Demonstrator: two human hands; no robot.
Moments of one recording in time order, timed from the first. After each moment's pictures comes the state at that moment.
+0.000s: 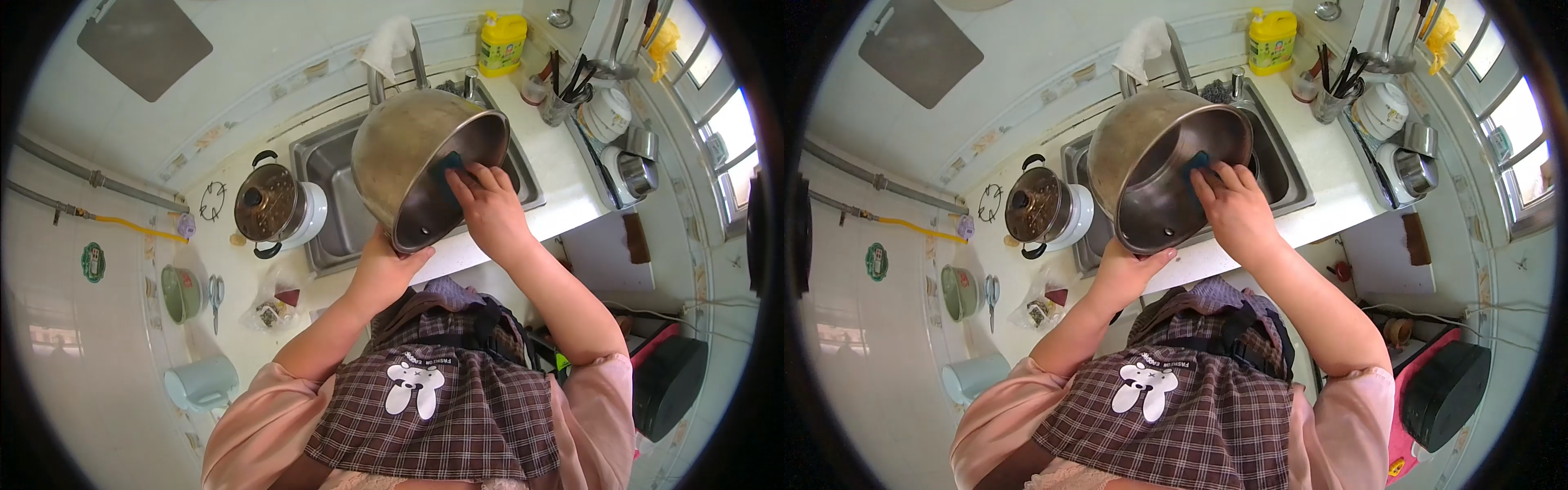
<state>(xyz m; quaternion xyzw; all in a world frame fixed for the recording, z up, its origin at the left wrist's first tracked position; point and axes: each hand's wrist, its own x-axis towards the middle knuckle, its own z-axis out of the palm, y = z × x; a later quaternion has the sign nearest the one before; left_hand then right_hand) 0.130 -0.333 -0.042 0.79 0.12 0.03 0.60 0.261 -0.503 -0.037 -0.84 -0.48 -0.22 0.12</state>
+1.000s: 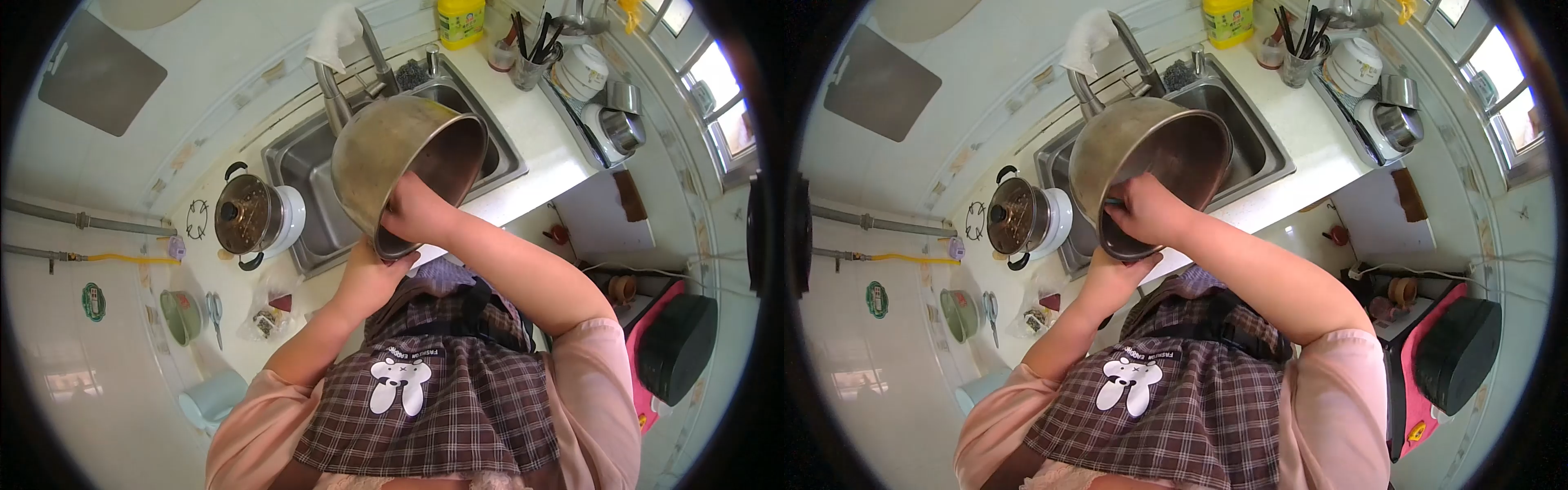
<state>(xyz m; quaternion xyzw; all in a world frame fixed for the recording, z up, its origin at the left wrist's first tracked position) 0.129 -0.348 -0.055 0.85 0.06 0.05 0.53 0.252 -0.445 -0.057 -0.72 -0.43 0.08 0.54</state>
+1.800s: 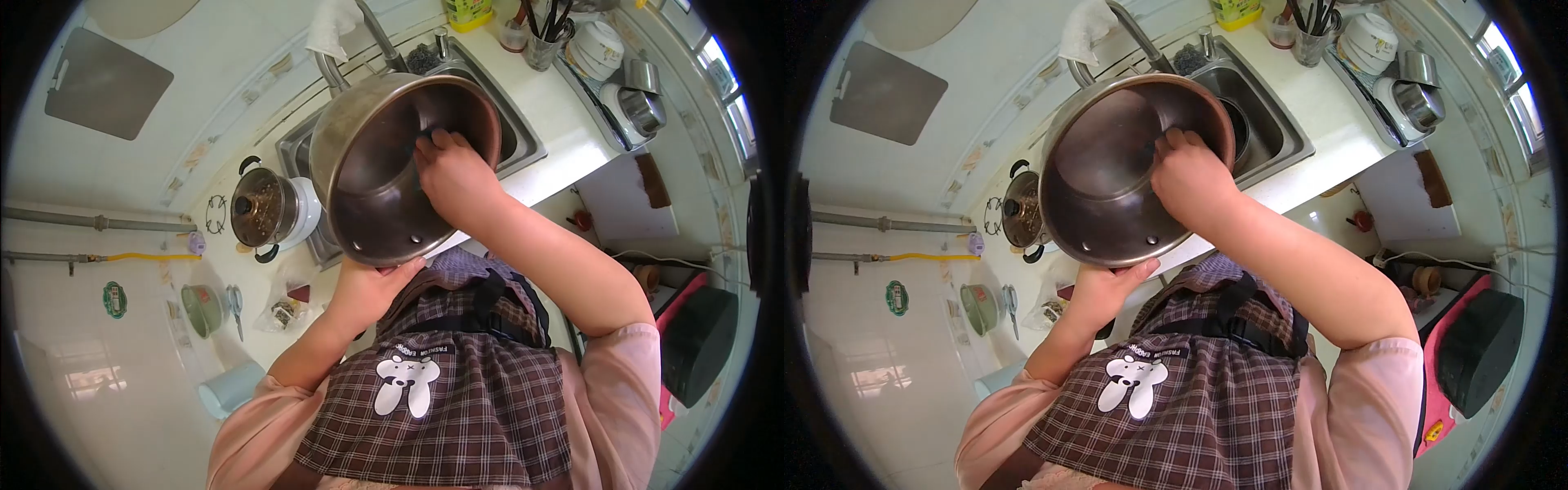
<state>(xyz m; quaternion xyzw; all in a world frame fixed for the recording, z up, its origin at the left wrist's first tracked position) 0.107 -0.353 -0.014 0.77 0.08 -0.03 0.63 0.259 -0.486 -0.038 -0.87 -0.47 -0.13 0.05</state>
